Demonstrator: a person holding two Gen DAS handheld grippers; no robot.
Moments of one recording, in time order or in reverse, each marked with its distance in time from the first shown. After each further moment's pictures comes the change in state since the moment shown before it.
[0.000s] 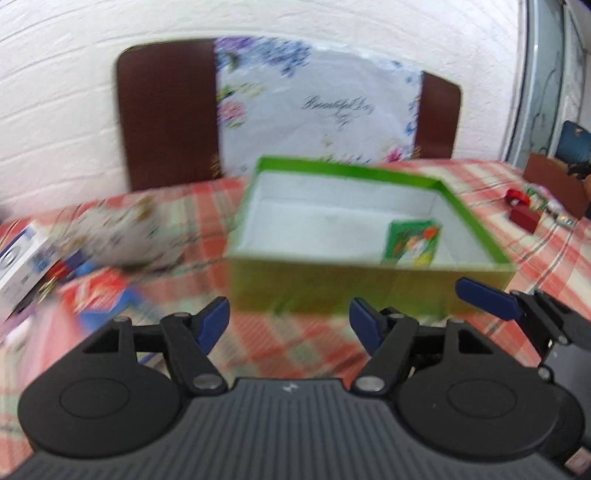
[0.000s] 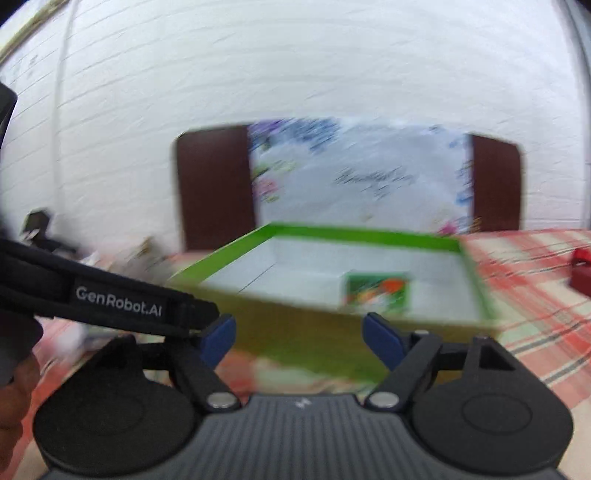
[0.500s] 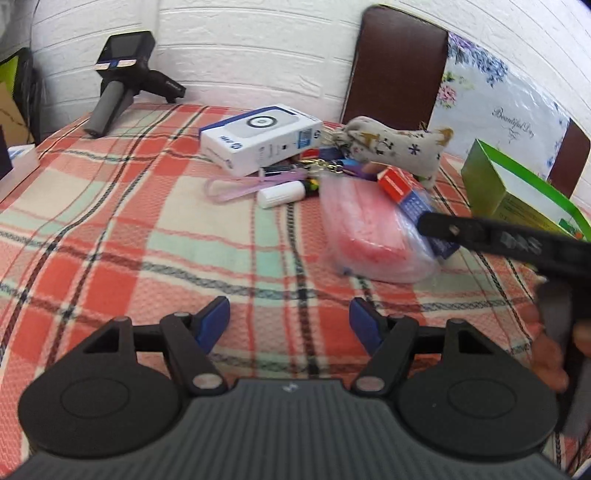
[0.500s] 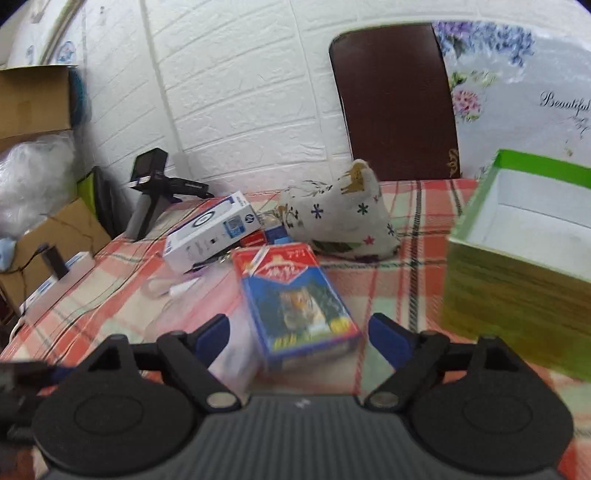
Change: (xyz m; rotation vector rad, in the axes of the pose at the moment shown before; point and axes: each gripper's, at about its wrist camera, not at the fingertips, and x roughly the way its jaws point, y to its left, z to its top) left arm -0.064 0.161 -0.086 -0.321 0.056 0.252; right arm 0.113 0.121 0.017 0.006 0.258 0.412
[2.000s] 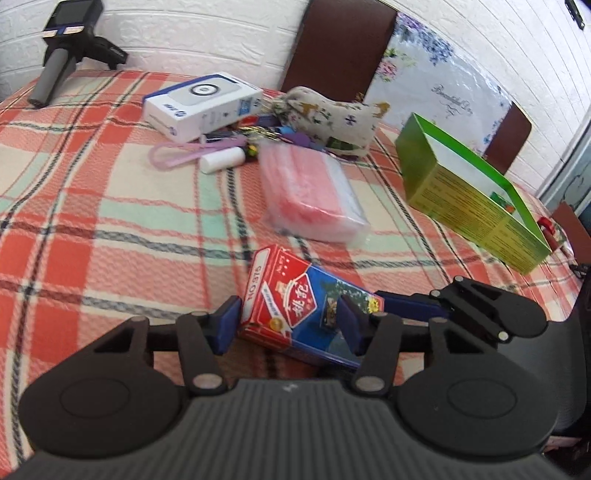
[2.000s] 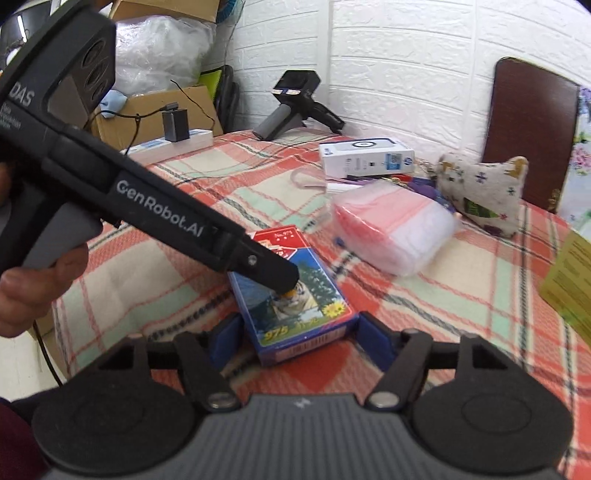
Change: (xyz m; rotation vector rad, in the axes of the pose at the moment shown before) left arm -0.009 0.003 -0.004 0.028 0.137 -0.259; right arm -0.056 0.087 -0.083 -0.433 0.101 0.120
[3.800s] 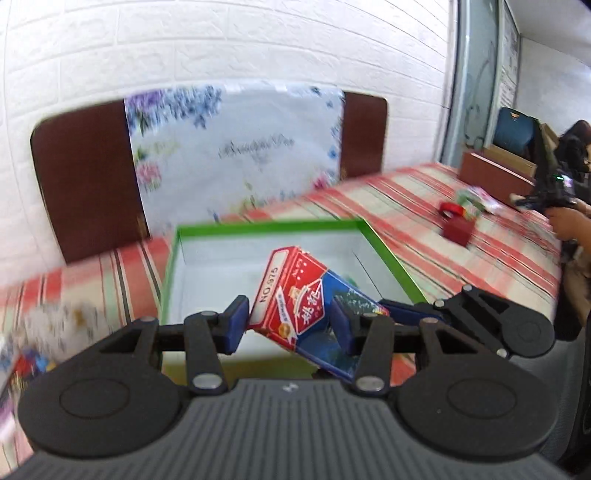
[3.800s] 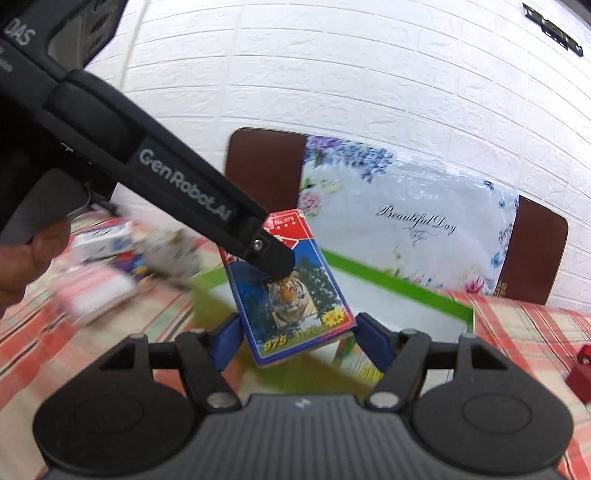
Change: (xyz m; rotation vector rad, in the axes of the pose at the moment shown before) left arm 0.061 -0.250 0.103 0.465 -0.184 -0.161; right arm -0.144 -0.170 -0.021 0.172 -0.227 -0.545
